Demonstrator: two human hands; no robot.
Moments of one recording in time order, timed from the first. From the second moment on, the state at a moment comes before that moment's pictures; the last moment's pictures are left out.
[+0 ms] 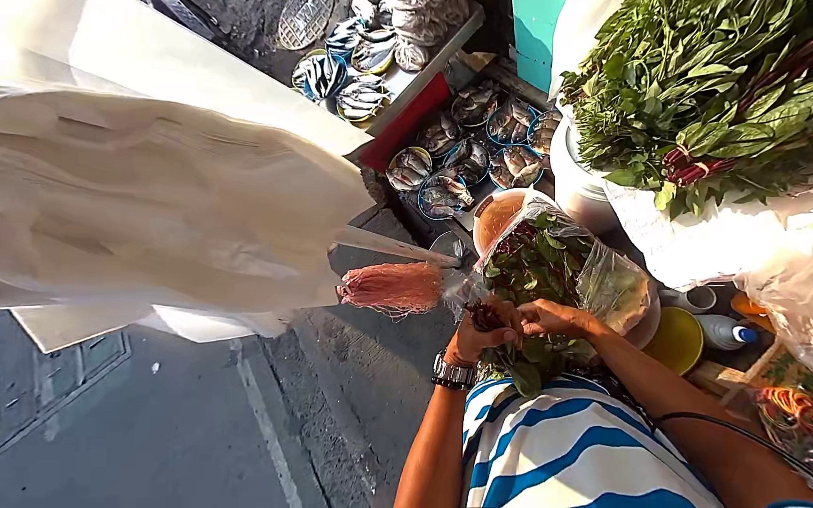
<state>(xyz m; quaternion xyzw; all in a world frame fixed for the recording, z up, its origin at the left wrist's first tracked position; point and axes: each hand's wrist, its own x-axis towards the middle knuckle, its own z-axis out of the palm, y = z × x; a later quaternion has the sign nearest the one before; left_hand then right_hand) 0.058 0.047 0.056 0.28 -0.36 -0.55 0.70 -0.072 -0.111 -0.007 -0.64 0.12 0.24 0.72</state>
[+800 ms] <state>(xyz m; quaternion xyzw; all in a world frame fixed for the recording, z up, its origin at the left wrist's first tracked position) 0.060 0.053 0.102 0.48 -0.34 -0.38 0.72 -0.082 -0.088 0.082 -0.66 0.10 -0.30 0.68</state>
